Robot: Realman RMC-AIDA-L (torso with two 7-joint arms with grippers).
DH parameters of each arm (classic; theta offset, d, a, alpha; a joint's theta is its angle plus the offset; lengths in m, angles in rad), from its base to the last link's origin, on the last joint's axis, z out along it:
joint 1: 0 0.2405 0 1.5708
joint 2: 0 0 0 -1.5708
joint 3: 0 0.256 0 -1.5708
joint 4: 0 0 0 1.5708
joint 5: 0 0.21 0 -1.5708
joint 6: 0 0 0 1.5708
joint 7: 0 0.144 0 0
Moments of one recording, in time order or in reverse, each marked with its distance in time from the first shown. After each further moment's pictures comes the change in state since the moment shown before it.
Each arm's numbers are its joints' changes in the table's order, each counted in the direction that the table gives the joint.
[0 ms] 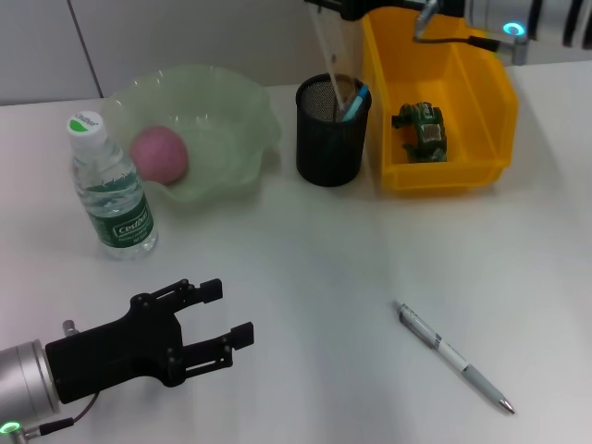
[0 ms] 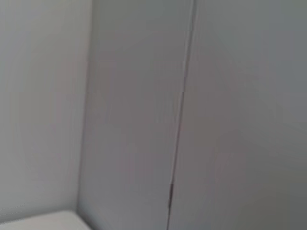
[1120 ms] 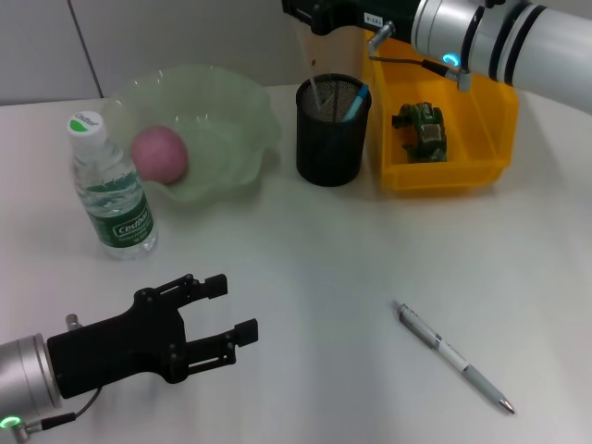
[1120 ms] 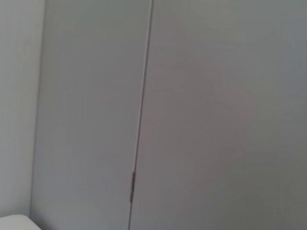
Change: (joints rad) left arm -0.014 -0.003 0.000 0.002 0.000 0.024 -0.008; right arm 0.110 -0.002 -0.074 0.369 0.352 0.210 -0.405
